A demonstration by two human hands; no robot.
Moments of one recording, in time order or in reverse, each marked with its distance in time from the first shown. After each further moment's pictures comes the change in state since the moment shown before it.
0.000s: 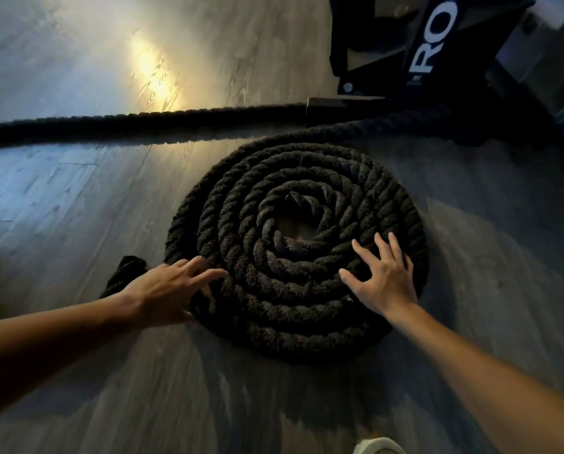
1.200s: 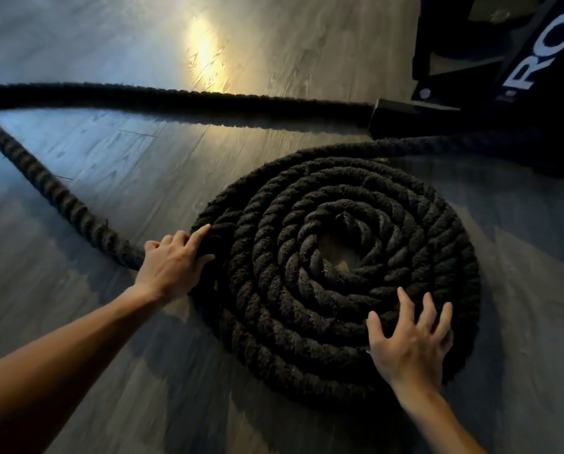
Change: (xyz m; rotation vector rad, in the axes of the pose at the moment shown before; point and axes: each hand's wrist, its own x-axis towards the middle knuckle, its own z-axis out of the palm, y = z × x) left_hand -0.027 -0.037 0.054 -0.286 0.358 -0.702; right_hand -0.073 -0.056 0.035 -0.091 0.099 0.176
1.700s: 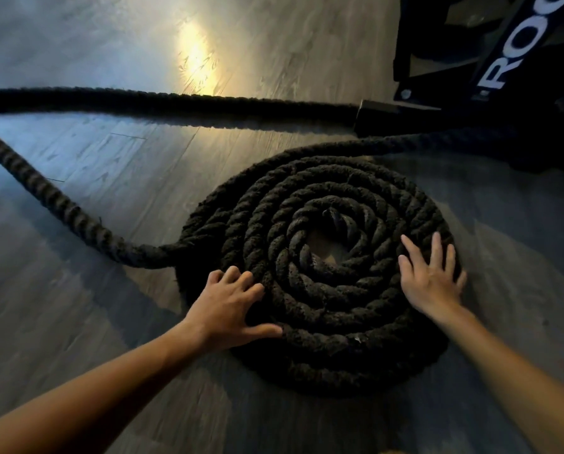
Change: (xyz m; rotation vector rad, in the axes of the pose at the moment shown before) left_hand -0.059 0.104 0.003 -0.001 -0.025 0.451; right_hand 0.113 0.039 -0.035 0.002 -0.272 -0.007
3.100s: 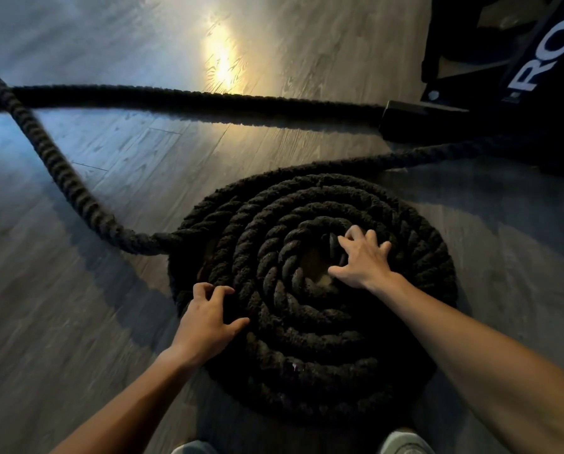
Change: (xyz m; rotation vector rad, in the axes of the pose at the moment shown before) left_hand -0.087 -0.011 0.008 -0.514 -0.165 -0.715; right_hand -0.017 -0.136 0.029 -0.238 -0.099 -0.482
